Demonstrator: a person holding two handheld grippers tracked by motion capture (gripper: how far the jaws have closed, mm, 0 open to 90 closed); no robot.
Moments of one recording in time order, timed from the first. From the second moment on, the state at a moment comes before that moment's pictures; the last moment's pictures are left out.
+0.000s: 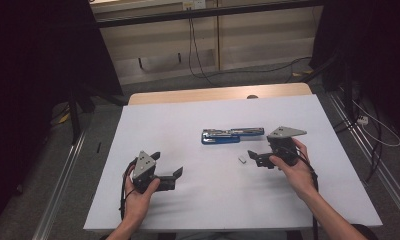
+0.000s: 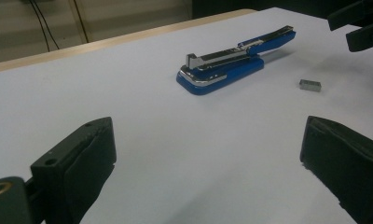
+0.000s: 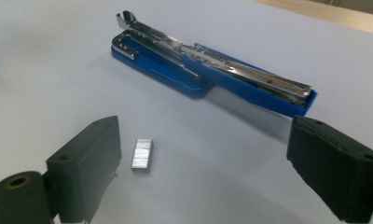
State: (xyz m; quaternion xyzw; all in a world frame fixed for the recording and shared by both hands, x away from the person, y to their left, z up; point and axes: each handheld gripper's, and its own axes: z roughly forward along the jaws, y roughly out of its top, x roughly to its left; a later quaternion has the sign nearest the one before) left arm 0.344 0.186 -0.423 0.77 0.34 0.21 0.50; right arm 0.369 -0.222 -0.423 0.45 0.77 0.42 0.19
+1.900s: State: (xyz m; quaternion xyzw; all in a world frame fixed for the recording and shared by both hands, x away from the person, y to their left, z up) left arm 0.328 0.200 -0.427 0.77 0.35 0.21 0.48; right arm 0.409 -0.180 -0.428 0.40 0.87 0.28 0.03
